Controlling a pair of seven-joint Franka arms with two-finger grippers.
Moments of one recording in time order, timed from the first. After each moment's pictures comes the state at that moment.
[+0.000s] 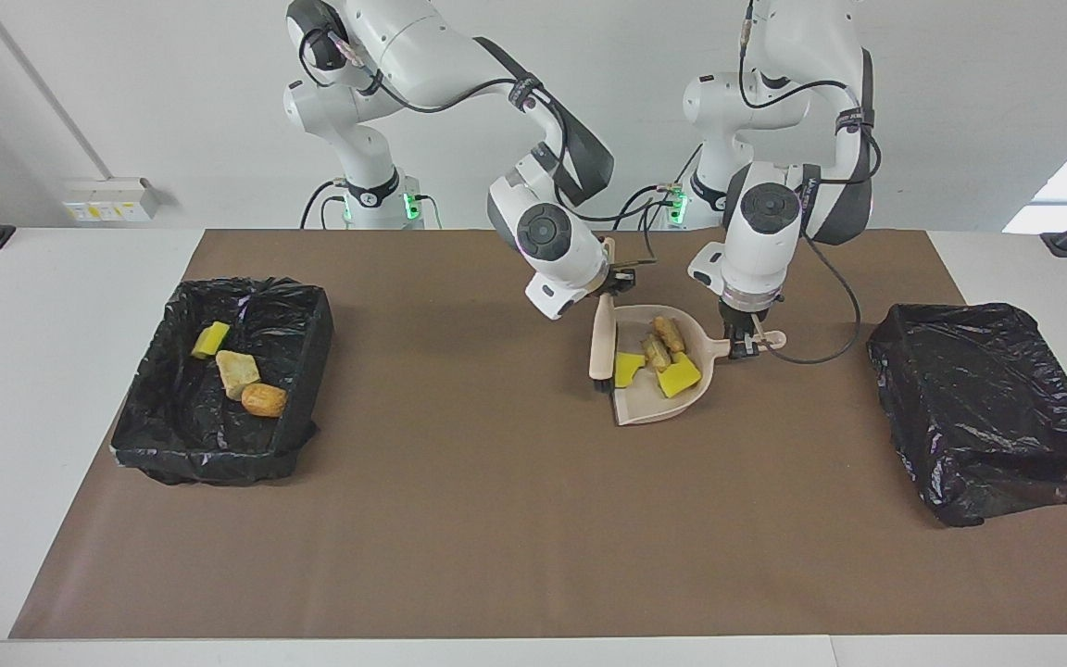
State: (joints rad) left arm -0.08 0.06 -0.24 -2.18 0.19 2.15 1.16; right arm 0.45 0.44 0.27 -1.67 0.53 1.99 0.62
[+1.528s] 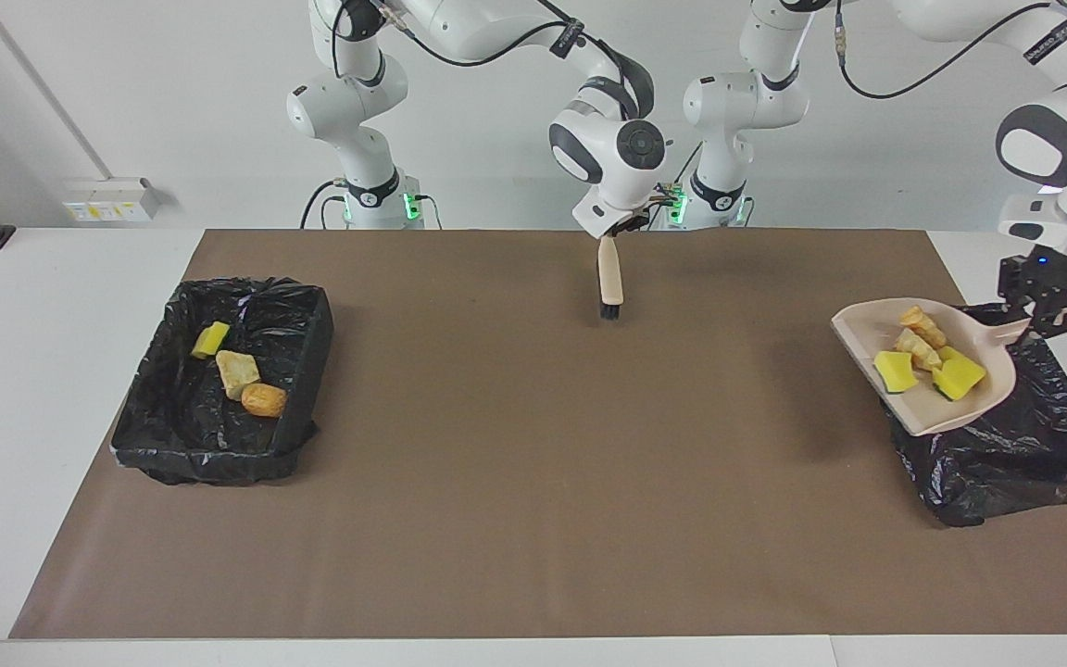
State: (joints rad) left arm 0.02 0.16 0.37 -1.71 0.07 2.09 1.86; right arm 0.71 0.33 0.27 -1.81 0.29 1.86 0.90
